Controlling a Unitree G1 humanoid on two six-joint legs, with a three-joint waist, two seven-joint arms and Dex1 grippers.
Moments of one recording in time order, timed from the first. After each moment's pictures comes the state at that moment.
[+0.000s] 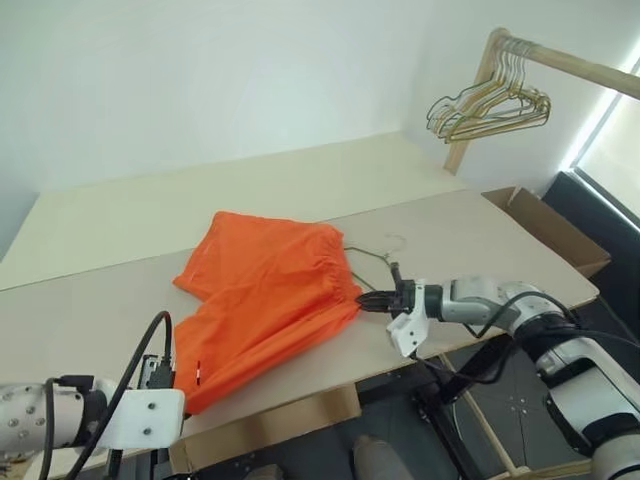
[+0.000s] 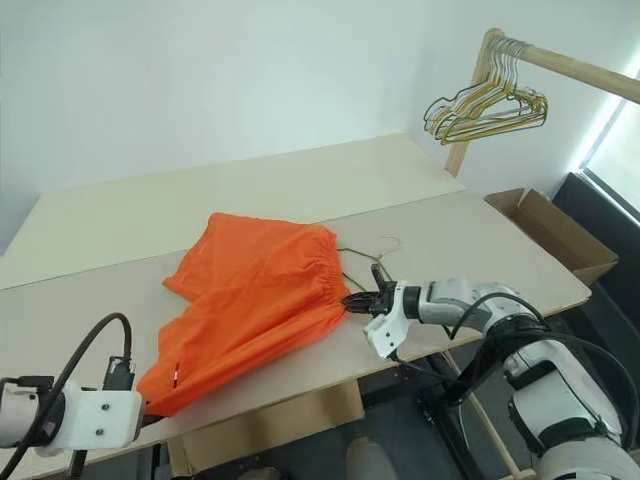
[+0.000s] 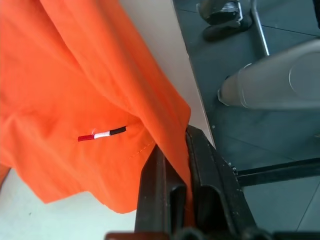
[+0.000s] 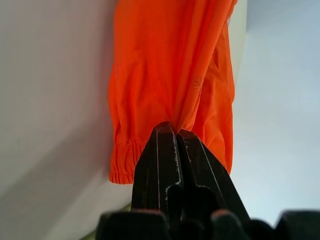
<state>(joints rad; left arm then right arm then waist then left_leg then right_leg) 0.64 1.06 0.46 -0.76 0.00 0.19 -1.18 -0.71 -0.74 0.56 0.62 -0.77 -1.06 0.22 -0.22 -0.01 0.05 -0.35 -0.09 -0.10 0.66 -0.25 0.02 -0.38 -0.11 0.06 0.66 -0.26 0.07</state>
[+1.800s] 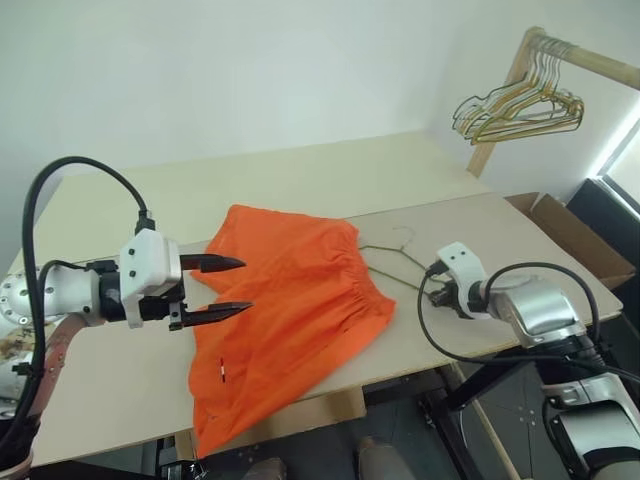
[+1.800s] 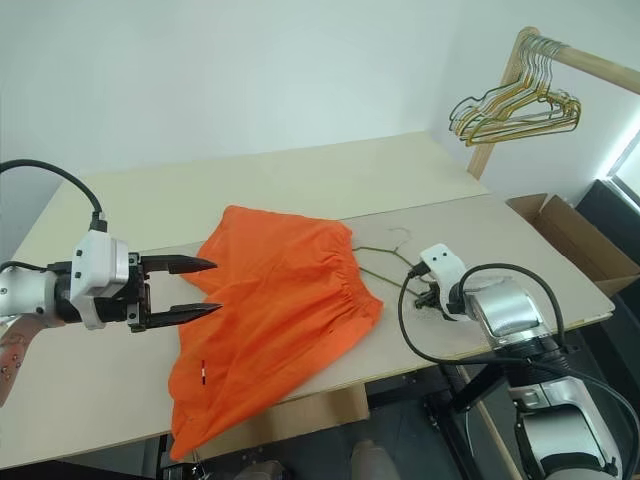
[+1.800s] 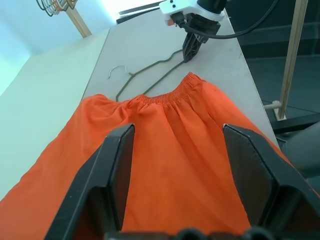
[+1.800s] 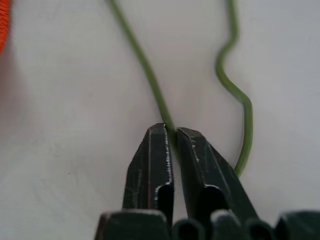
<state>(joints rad) -0.14 0.96 0.25 -0.45 -0.58 0.37 -1.15 -0.56 -0.67 0.19 0.09 0.18 1.12 0.55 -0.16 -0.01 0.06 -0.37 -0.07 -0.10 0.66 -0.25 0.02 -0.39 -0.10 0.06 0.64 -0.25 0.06</state>
